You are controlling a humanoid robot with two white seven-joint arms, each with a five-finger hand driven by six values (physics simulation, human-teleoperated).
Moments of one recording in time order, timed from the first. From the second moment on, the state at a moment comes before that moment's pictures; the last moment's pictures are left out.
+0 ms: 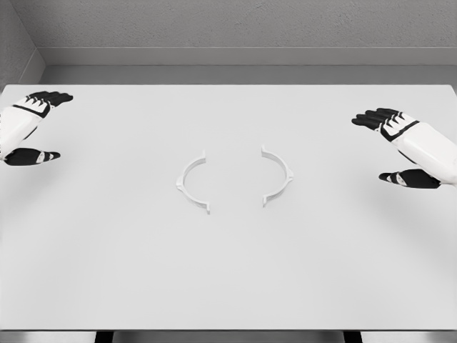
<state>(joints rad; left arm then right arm) -0.25 0.79 -0.21 -1.29 -0.44 -0.61 0.02 -0.02 -0.61 -0.16 -1.72 0.35 -0.61 0.46</state>
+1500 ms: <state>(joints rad) -0.28 0.61 -0.41 -1.42 -0.57 -0.61 0.02 -0.40 -0.32 0.19 -1.29 0.69 -0.61 0.46</state>
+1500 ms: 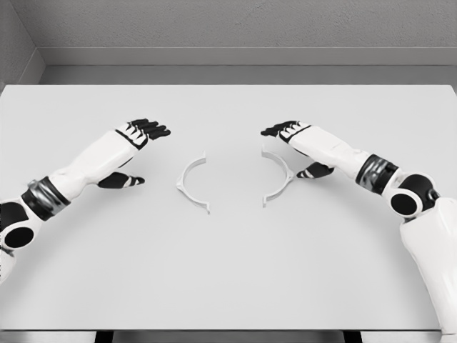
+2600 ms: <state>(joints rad) -0.34 0.52 -0.47 -1.31 -0.61 -0.61 0.00 -0.43 -0.28 0.21 -1.25 0.70 -0.61 0.47</state>
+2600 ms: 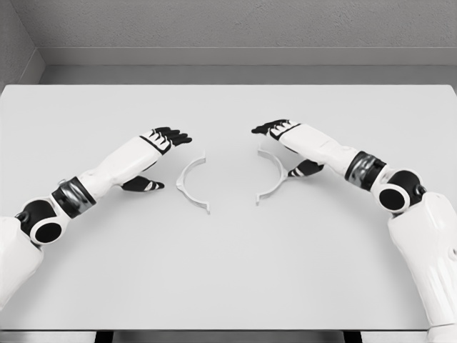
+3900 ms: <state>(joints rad) -0.37 0.48 -0.48 -1.28 -0.61 -0.61 0.00 -0.31 -0.33 -0.04 -1.45 0.68 -0.61 0.47</state>
